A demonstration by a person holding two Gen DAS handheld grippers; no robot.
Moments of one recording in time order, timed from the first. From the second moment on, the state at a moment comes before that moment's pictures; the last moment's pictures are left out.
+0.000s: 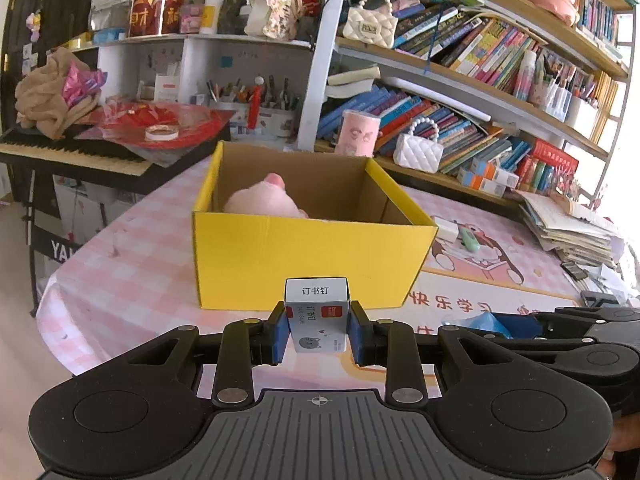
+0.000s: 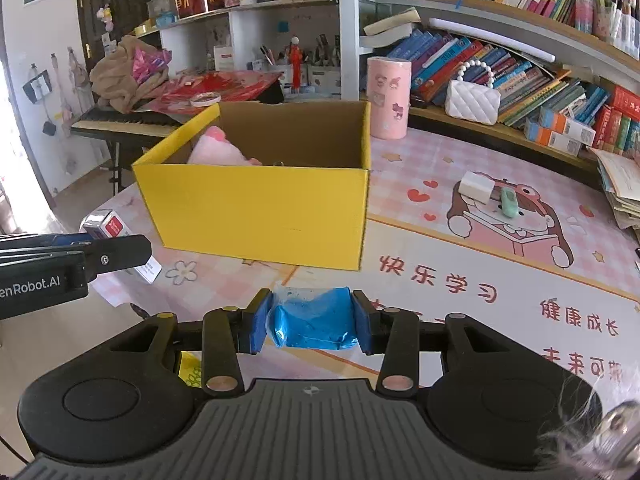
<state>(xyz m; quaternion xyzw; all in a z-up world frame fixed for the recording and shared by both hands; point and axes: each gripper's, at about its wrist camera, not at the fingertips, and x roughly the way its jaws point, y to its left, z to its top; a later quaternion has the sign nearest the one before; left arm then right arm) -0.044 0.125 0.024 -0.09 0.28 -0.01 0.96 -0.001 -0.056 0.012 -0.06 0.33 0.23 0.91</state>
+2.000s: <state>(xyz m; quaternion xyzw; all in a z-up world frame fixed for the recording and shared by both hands) 0.189 0.135 0.009 -0.10 0.35 0.02 0.93 0.198 0.029 0.002 -0.11 0.39 0.43 0.81</state>
